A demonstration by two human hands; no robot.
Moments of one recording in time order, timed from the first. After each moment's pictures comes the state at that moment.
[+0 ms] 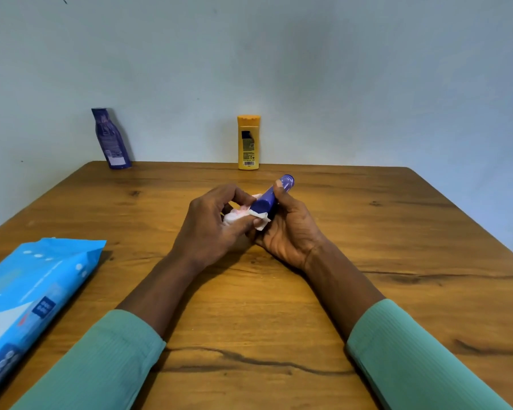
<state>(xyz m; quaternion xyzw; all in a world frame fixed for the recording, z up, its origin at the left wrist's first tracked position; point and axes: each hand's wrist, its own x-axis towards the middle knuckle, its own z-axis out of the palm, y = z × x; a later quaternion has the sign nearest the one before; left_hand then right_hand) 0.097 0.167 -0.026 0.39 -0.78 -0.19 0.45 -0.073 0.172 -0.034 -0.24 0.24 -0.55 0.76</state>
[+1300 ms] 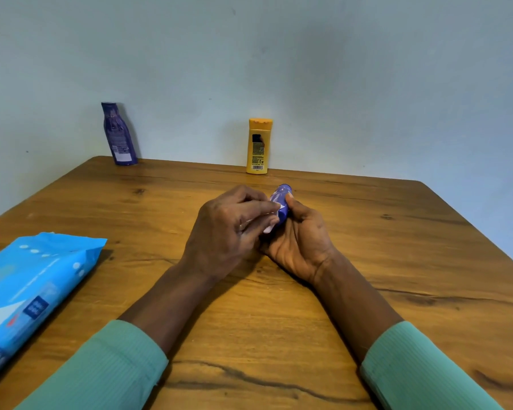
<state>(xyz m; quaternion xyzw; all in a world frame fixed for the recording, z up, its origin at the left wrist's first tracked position) 0.088 0.171 -0.021 0.32 -0.82 -0.01 0.47 -0.071 0.175 -0.031 -0.25 0.21 -0.54 0.78</state>
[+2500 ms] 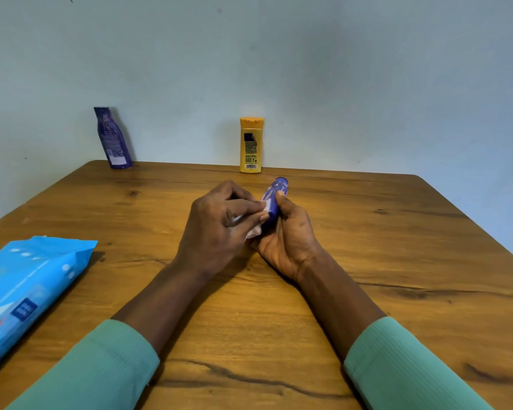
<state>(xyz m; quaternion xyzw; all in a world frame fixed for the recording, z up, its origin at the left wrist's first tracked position) 0.082 0.170 -0.024 0.34 -0.80 -0.07 0.48 -0.063 0.177 -0.031 -0.19 0.22 -0.59 0.76</state>
